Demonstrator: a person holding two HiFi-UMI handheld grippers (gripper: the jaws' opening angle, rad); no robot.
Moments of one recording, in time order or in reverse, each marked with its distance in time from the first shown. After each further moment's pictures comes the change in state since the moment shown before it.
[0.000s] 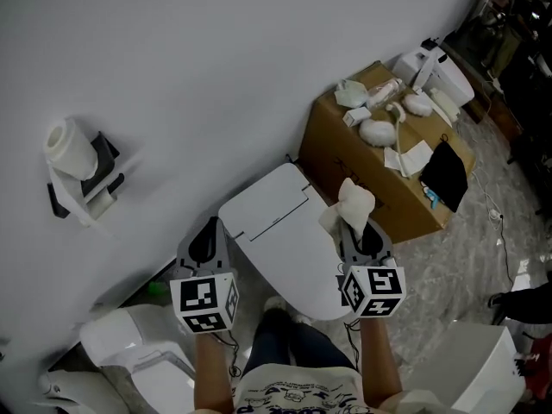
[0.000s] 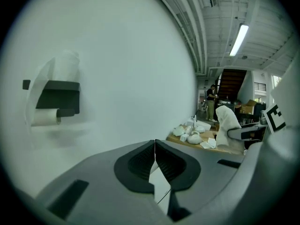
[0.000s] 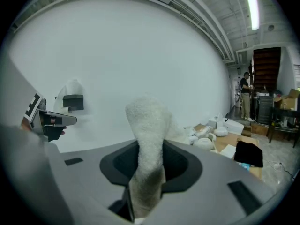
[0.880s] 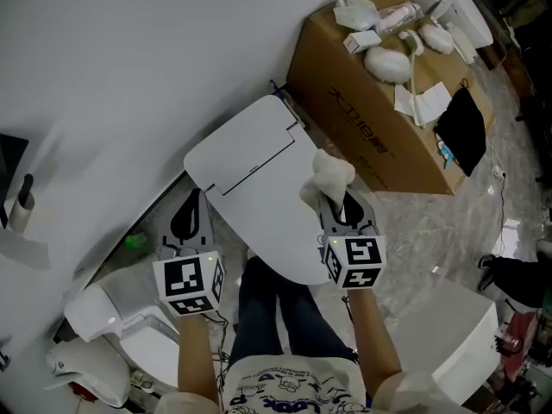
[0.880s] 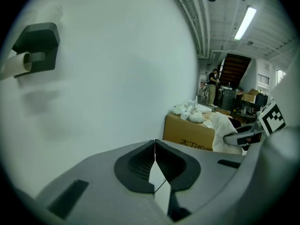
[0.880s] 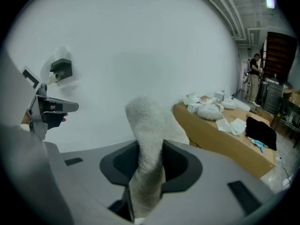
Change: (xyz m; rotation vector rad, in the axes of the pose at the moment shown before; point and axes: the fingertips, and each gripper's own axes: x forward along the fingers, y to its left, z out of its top) left arm 0.099 -0.031 -0.115 0.015 0.197 -0.001; right arm 0.088 -0.044 -0.151 -0.003 0.293 0.061
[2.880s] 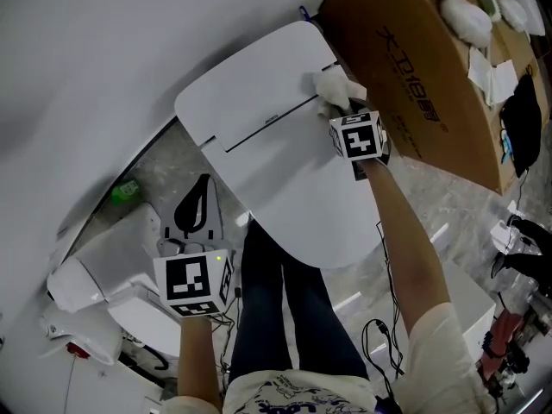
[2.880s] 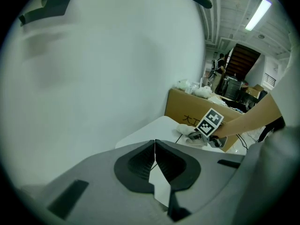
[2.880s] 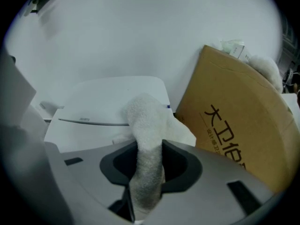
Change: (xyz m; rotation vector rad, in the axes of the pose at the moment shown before) left arm 0.062 0.006 -0.152 -0.051 0.194 0.000; right arm 0.278 -0.055 -0.179 -0.304 0.442 0.068
